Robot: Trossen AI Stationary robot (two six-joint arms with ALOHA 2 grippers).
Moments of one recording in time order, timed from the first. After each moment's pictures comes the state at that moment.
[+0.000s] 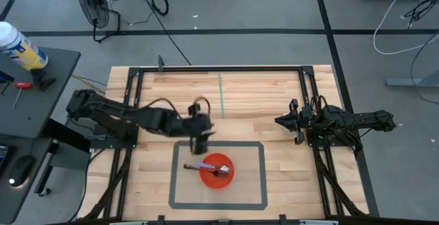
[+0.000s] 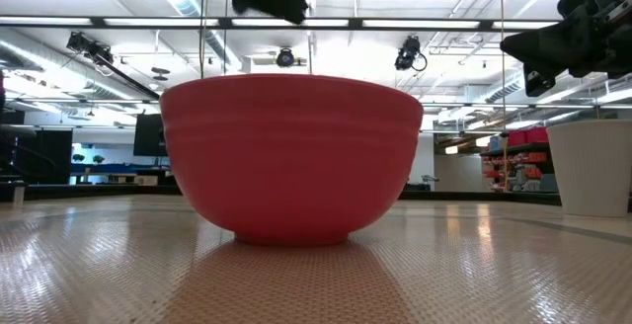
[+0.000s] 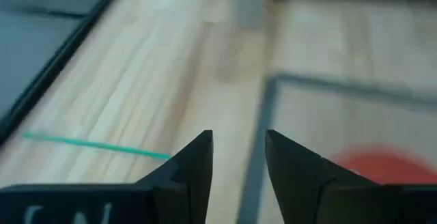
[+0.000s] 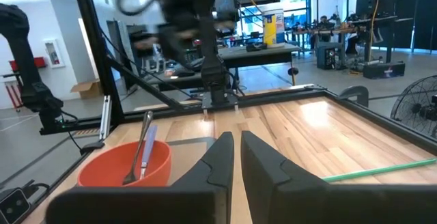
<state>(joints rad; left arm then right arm) -0.20 1.48 1.19 -0.38 -0.40 -0.23 0.08 0.00 0.02 0.05 0.09 0.12</state>
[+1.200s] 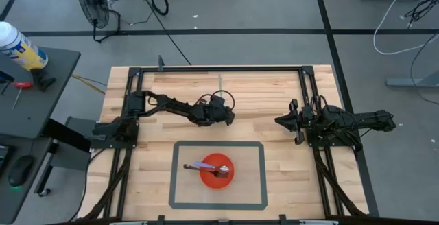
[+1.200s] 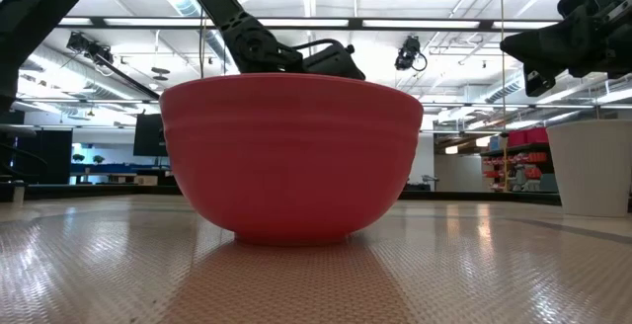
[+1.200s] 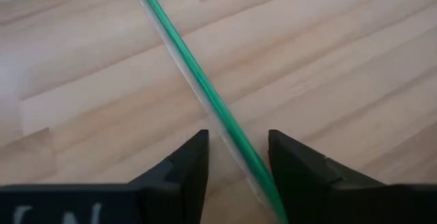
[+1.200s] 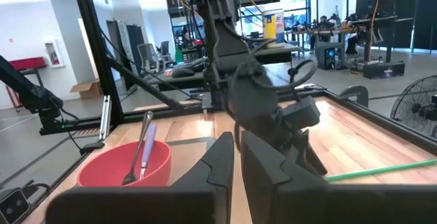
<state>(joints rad) 0.07 2.15 1.27 -0.11 -0.66 -0.83 0.08 0.01 0.02 0.05 0.09 0.12</state>
